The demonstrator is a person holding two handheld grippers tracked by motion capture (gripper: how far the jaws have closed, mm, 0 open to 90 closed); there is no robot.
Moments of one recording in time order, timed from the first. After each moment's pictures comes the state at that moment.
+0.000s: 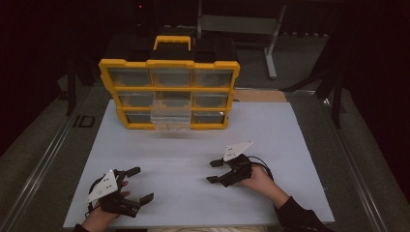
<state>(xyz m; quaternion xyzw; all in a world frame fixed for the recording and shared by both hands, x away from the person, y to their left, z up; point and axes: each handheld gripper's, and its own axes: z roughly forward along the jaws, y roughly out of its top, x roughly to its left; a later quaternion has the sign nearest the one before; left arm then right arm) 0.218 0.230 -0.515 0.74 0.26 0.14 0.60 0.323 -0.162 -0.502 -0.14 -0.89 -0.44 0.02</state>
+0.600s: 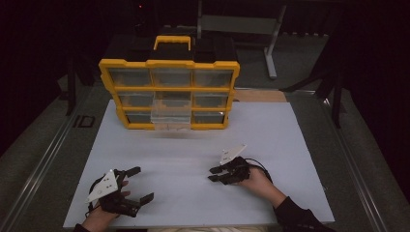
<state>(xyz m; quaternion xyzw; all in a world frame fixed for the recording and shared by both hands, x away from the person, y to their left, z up) 0.219 0.230 -0.515 0.74 0.26 0.14 0.60 0.328 -0.159 -0.526 -0.13 -0.91 -0.39 0.01</state>
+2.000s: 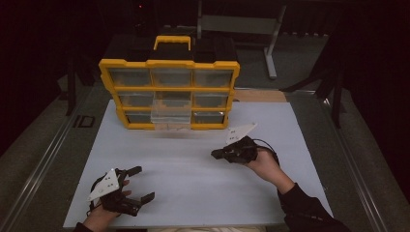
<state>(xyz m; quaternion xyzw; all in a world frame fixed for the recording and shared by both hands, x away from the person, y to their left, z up) 0.222 0.228 -0.516 0.74 0.26 0.14 0.60 0.344 -0.165 -0.442 -0.12 -0.90 -0.41 -0.04</state>
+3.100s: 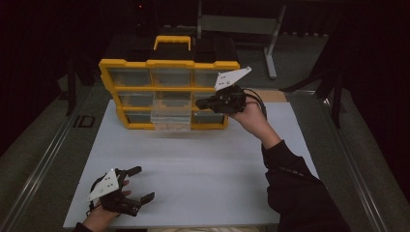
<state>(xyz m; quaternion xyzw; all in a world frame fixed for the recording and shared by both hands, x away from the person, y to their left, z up) 0.222 0.229 -0.516 0.74 0.26 0.14 0.60 0.422 -0.123 -0.331 -0.09 -0.87 -0.48 -0.09</state>
